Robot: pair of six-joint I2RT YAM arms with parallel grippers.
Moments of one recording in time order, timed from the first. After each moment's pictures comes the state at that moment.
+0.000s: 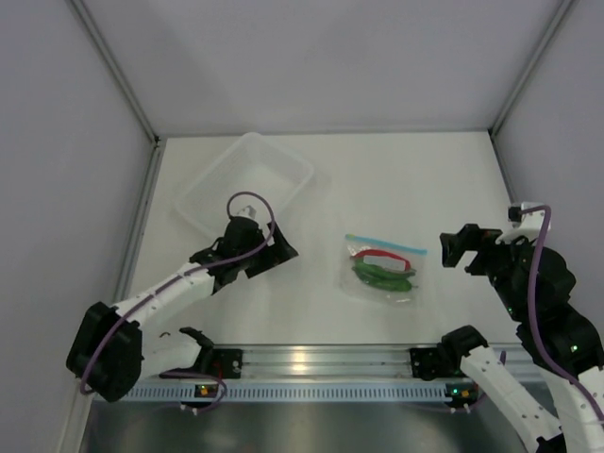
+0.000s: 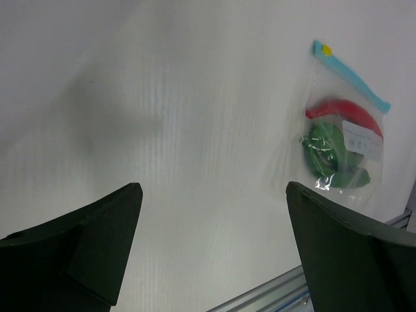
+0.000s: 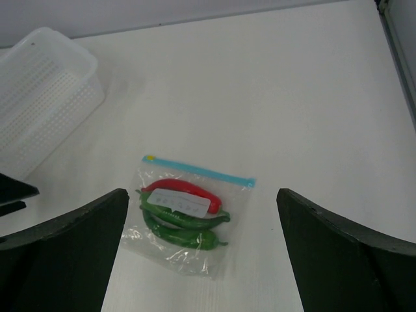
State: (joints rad) left arm -0.52 1.14 0.61 -0.23 0.06 -0.89; right arm 0.39 0.43 1.03 -0.86 0.27 0.27
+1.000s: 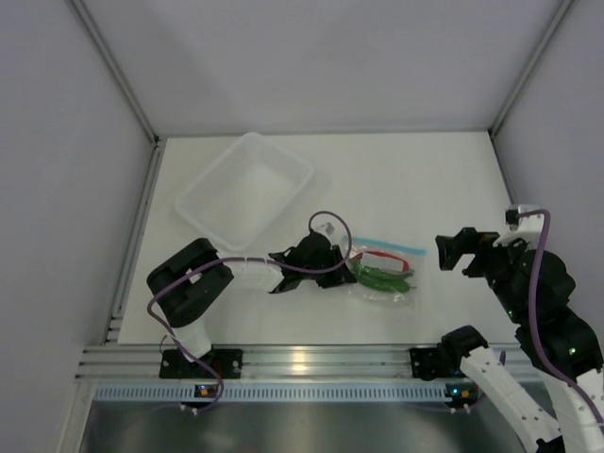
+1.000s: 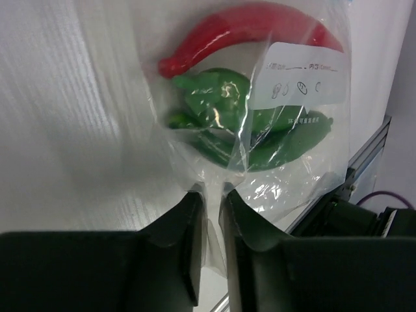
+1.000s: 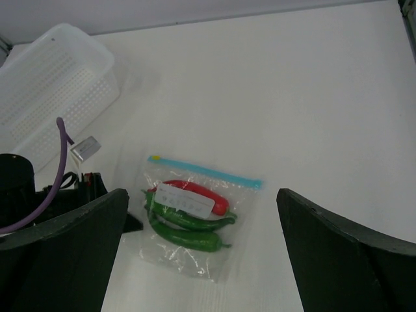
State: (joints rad) left arm -0.93 1.75 0.79 0.30 0.15 -1.07; right arm 0.39 0.41 1.01 -0.83 0.21 0.26
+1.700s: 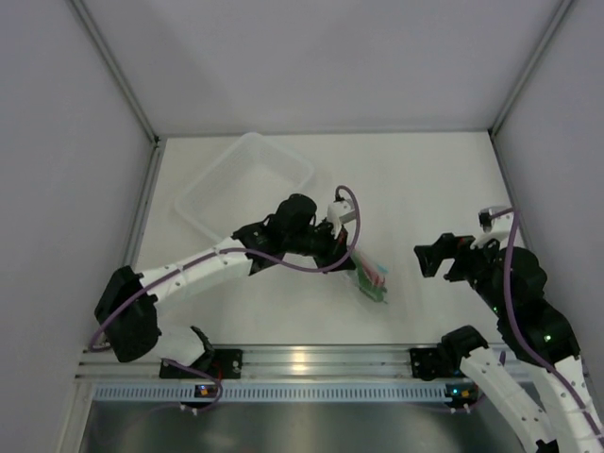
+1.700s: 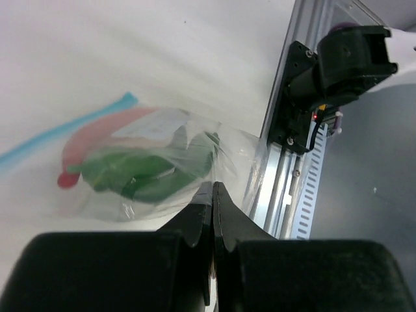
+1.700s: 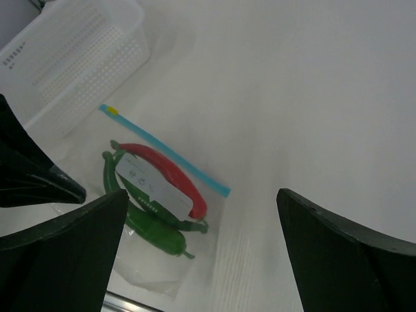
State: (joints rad) left arm -0.89 1.44 1.04 -0.12 0.53 -0.26; right arm 0.39 0.39 0.87 -0.78 0.08 0.31
